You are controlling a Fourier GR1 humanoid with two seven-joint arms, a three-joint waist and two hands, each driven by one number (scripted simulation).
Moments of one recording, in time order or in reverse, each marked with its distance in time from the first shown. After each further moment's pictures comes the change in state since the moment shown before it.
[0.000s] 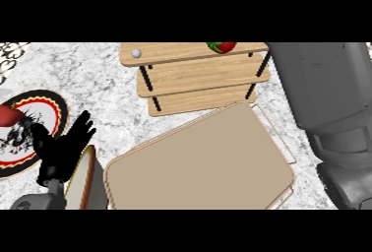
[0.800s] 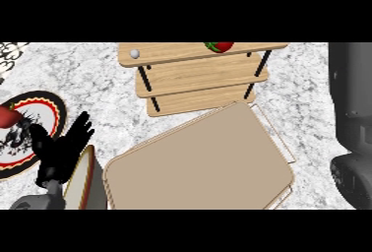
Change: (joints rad) left arm 0.007 -0.007 0.014 -0.004 -0.009 -0.007 0.007; right arm -0.020 -0.058 -0.216 -0.066 -0.117 -0.240 0.038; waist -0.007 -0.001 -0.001
